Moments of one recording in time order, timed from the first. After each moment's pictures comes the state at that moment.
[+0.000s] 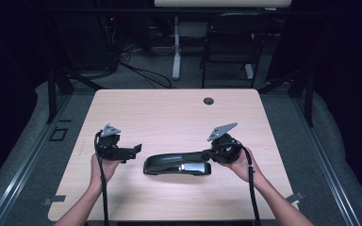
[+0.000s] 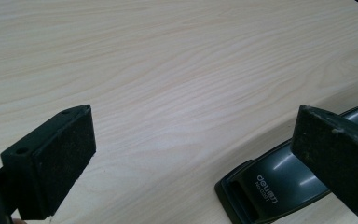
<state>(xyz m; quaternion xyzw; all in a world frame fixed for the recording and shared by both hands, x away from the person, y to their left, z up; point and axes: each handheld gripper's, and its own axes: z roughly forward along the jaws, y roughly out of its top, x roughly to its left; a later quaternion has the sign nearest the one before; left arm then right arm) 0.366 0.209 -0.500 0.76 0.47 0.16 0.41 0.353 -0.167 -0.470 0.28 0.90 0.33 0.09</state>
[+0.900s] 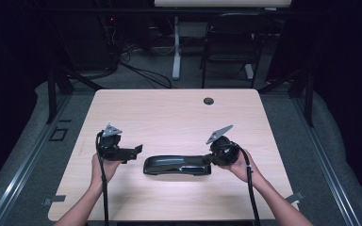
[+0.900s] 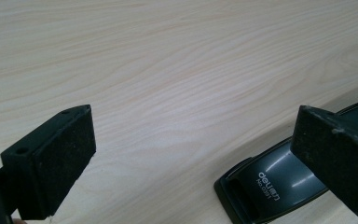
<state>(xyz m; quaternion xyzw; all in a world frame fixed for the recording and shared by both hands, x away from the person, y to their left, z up) 0.366 0.205 -0.502 0.77 0.47 0.16 0.40 0.361 -0.168 -0.493 0.29 0.91 0.29 0.06</state>
